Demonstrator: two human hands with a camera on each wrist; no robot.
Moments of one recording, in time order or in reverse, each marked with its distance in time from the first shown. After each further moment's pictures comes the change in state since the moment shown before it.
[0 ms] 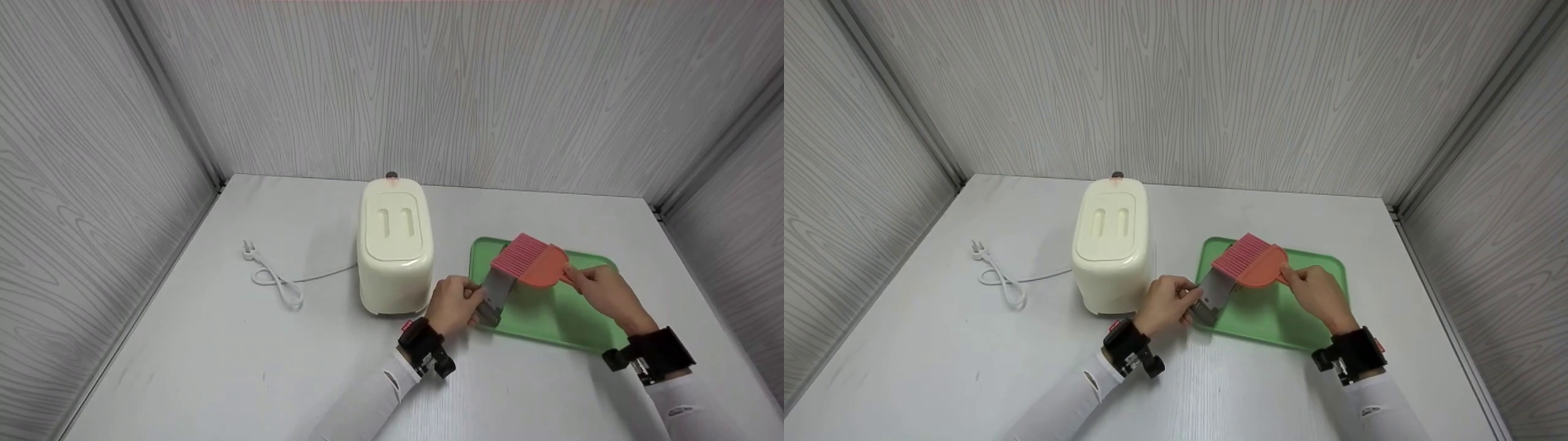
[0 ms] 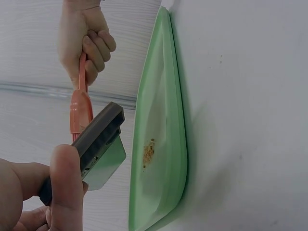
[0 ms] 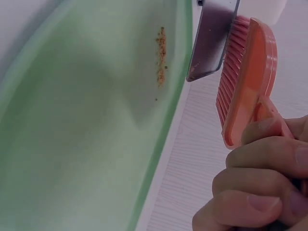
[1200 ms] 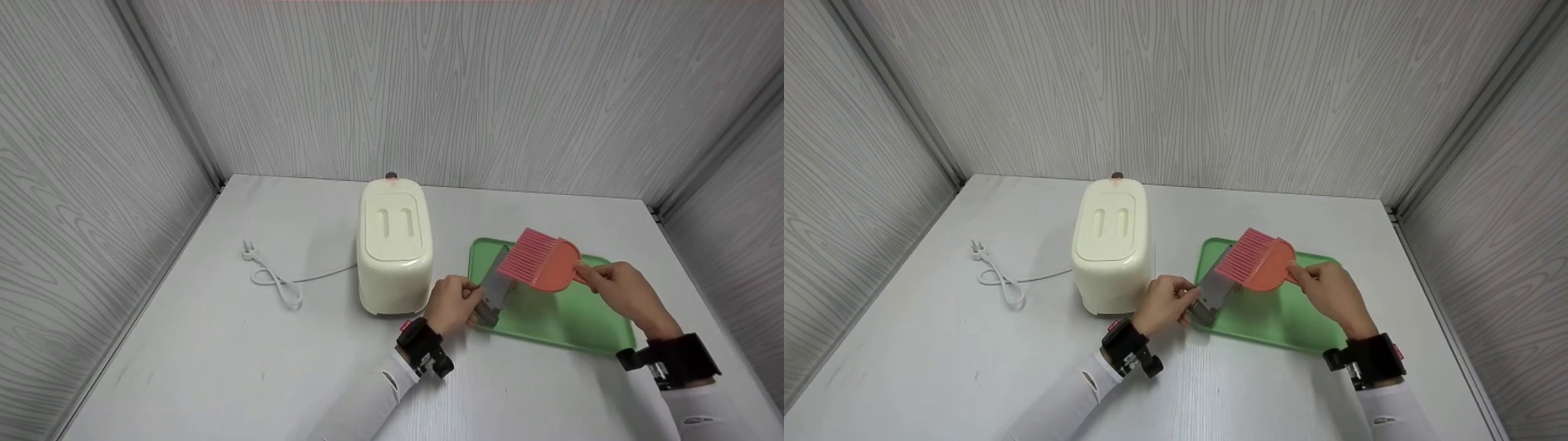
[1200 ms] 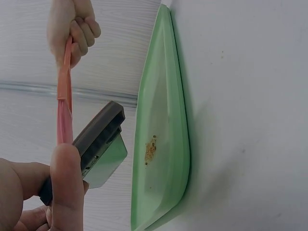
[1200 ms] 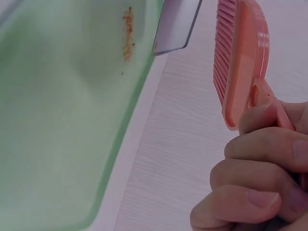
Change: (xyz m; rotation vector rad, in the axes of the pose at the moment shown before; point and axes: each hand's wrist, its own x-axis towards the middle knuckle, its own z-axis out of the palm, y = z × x) left_hand 0.000 0.001 -0.003 0.053 0.006 0.029; right_hand -0.017 -0.012 -0.022 -0.070 0.045 -0.075
